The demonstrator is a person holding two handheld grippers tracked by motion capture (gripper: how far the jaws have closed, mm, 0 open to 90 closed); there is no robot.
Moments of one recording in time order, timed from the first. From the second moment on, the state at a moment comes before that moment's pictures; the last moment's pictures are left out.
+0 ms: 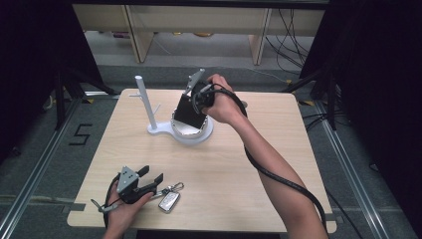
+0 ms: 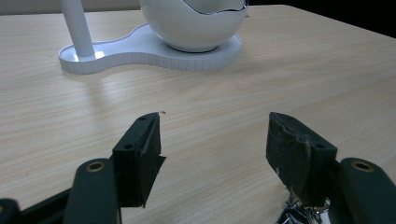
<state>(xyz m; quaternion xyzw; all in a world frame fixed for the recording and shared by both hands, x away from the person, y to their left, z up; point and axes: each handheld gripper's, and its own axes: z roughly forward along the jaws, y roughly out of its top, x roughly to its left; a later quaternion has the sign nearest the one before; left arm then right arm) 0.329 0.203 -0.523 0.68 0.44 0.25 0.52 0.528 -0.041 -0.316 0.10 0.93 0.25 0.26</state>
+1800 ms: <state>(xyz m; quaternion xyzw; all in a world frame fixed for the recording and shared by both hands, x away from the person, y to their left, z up) 0.329 0.203 -0.523 0.68 0.44 0.25 0.52 0.562 -0.029 -0.355 0.10 0.94 0.23 0.25</state>
